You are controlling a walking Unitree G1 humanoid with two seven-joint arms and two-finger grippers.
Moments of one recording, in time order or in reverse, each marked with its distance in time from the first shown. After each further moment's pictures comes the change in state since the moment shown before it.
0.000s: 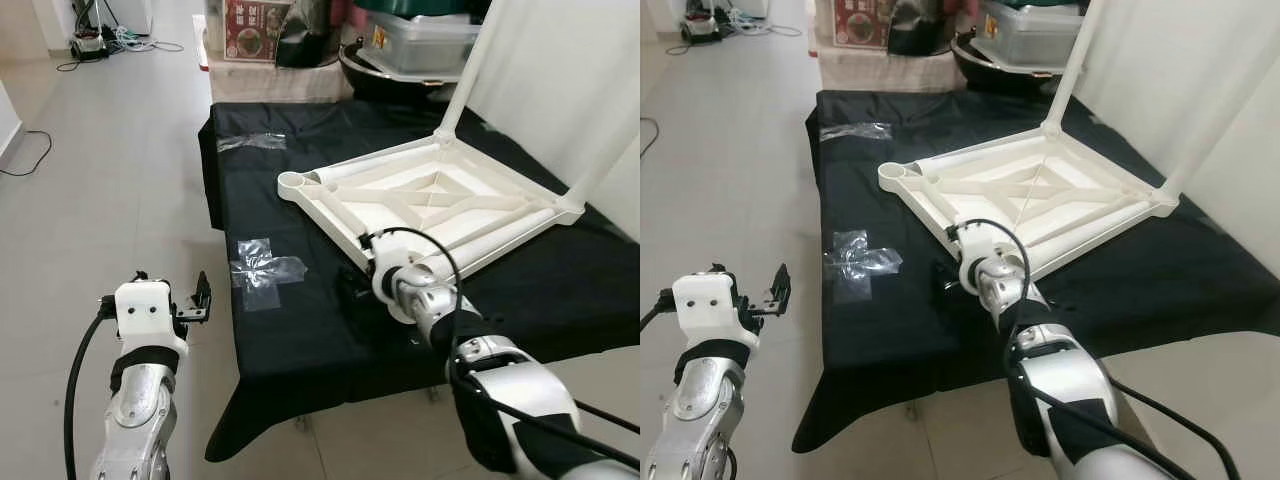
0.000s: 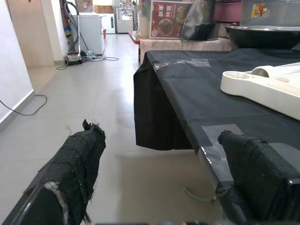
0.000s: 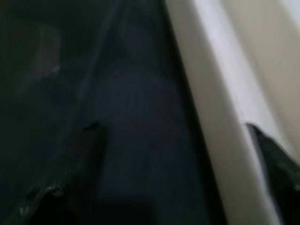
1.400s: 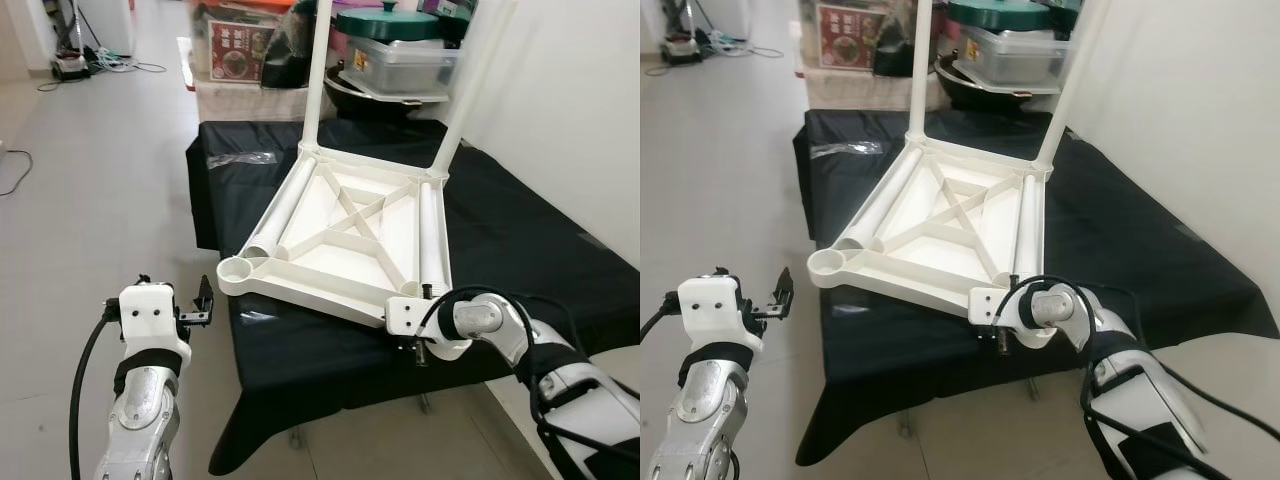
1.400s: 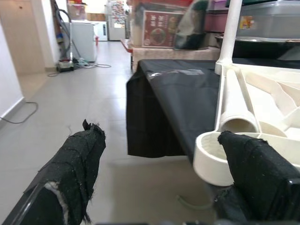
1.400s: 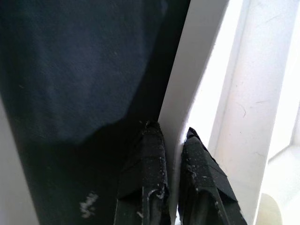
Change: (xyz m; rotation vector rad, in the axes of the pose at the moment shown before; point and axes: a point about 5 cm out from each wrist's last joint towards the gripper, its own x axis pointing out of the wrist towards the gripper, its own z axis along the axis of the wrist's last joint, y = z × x) left arm 0.005 -0.004 0.002 -0.001 -0.010 -0.013; right arm -0.049 -0.061 -0.022 -1.139 0.076 0.396
